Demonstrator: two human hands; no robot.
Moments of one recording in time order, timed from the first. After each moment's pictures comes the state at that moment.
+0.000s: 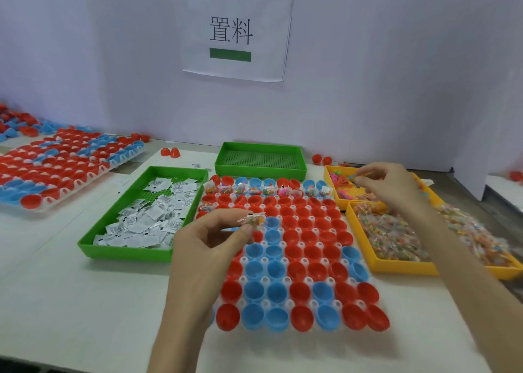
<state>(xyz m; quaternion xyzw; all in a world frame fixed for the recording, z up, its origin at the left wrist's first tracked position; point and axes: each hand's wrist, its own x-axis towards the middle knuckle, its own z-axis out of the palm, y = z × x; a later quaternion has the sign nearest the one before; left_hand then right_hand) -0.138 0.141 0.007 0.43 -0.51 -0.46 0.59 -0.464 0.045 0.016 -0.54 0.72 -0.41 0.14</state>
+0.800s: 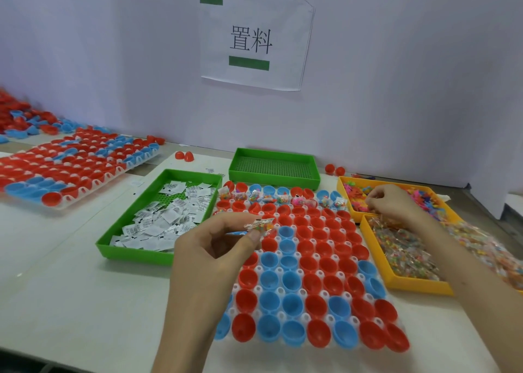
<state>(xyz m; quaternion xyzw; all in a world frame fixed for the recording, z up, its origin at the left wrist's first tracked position) -0.124 0.152 0.023 0.42 -0.51 -0.43 0.62 -0.482 -0.004 -0.009 -0.58 0.78 -0.22 0.11</state>
